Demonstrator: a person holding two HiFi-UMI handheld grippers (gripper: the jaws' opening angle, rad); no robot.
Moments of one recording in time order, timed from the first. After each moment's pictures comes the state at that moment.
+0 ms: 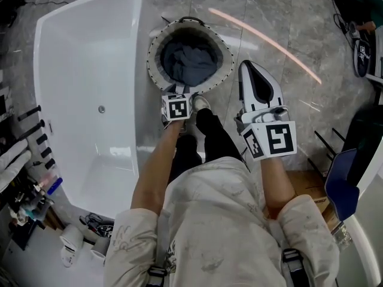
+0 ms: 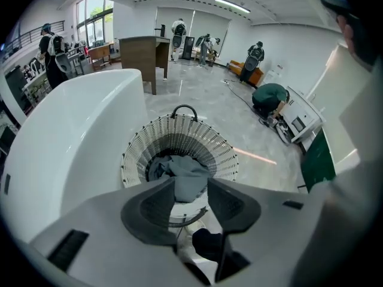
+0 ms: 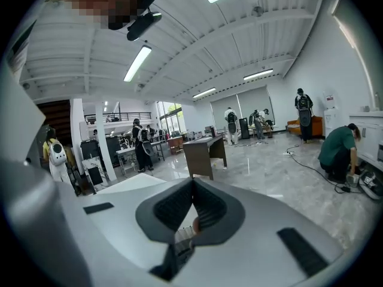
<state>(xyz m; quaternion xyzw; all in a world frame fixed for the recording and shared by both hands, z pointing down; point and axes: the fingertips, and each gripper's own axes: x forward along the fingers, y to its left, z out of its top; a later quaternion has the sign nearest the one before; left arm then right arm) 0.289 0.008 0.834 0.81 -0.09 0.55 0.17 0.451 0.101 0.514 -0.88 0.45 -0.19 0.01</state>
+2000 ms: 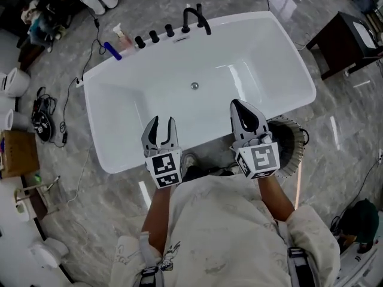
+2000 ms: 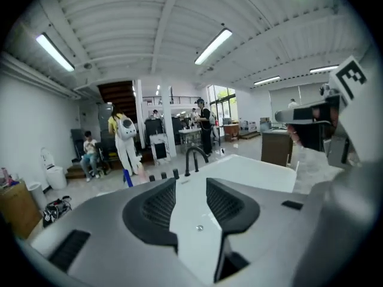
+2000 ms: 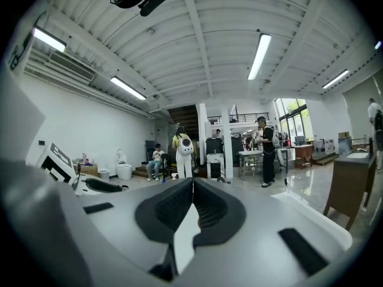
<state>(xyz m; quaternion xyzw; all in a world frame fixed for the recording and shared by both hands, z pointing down) -0.289 -0.141 0.456 0.72 -0.66 0.19 0.09 -0.094 -0.173 0.386 -0.49 0.87 -0.04 -0.06</state>
